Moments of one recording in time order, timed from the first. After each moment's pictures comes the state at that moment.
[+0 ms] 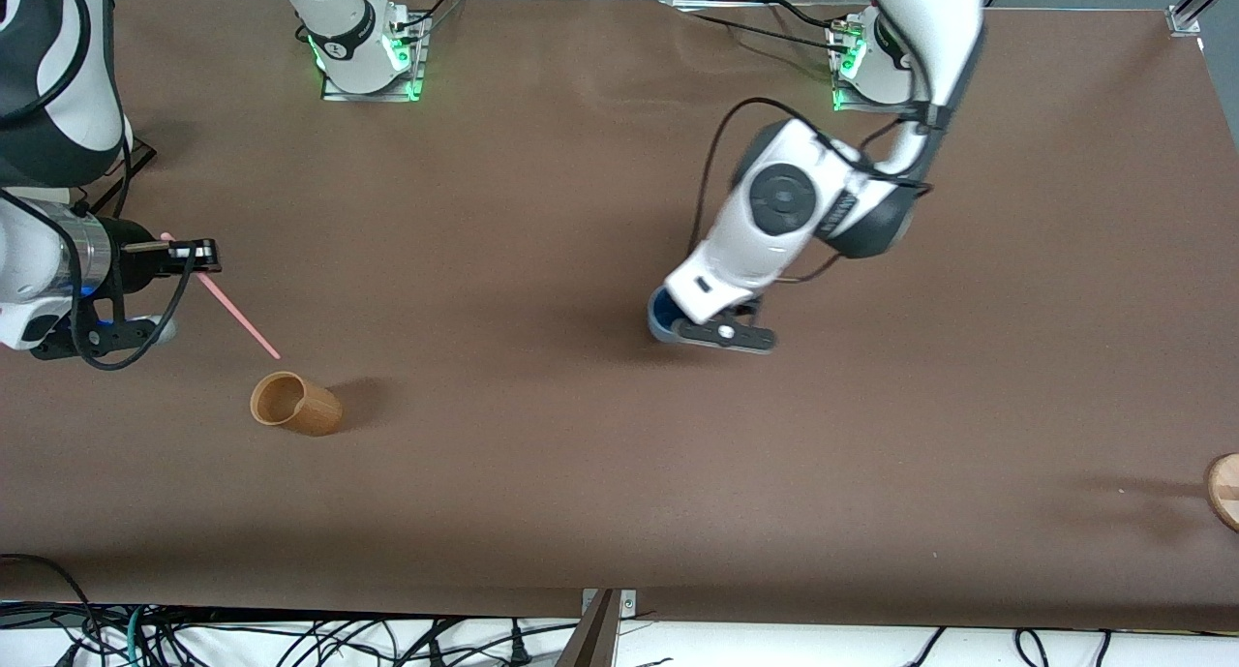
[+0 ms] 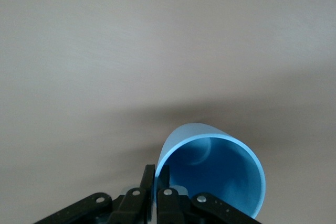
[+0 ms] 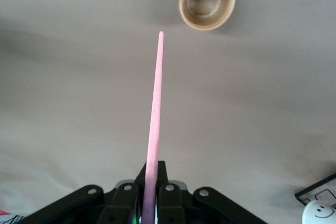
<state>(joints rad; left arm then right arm) -0.55 0.56 -0.08 -1.55 -0.09 2.16 -0.49 0.03 0.45 0.04 -1.15 0.05 1.27 -0.07</state>
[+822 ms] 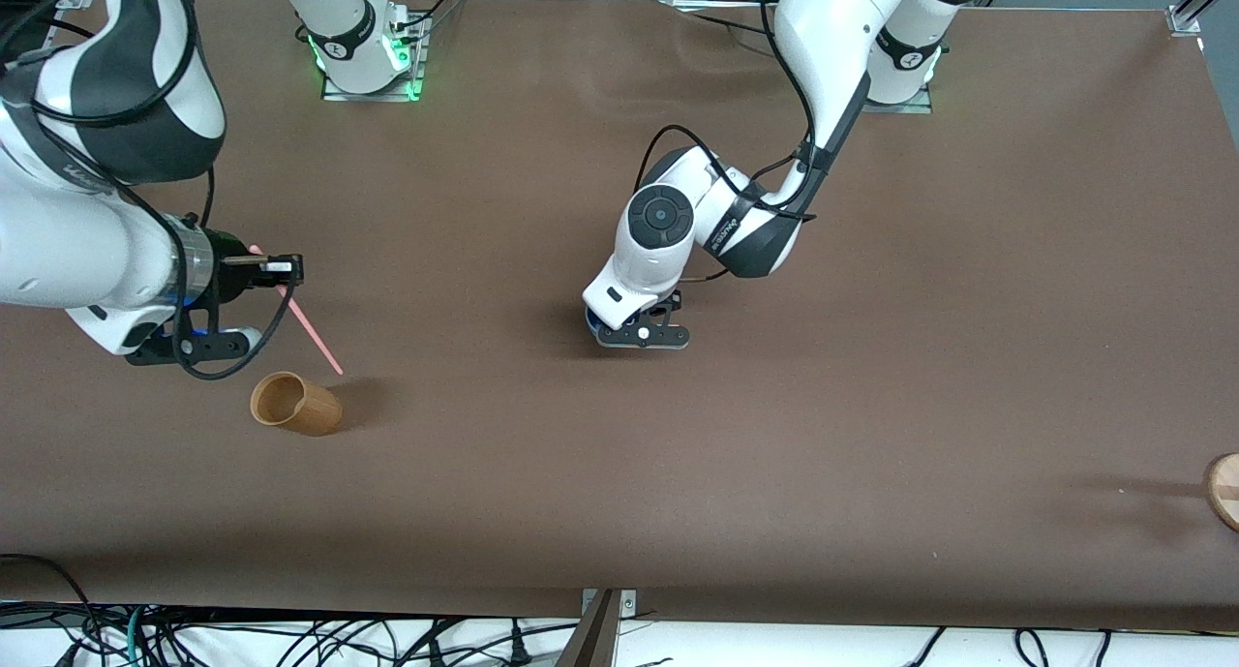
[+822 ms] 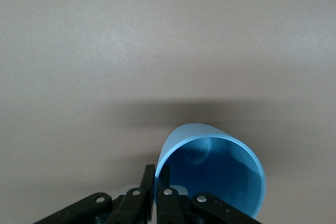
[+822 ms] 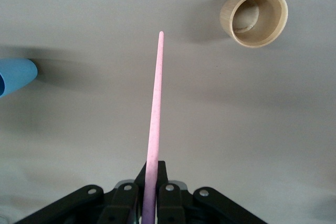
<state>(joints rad) -0.69 0.77 -0.03 -1.36 -0.09 2.16 -0.69 0.15 0.48 0.05 -1.15 0.09 1.35 0.14</state>
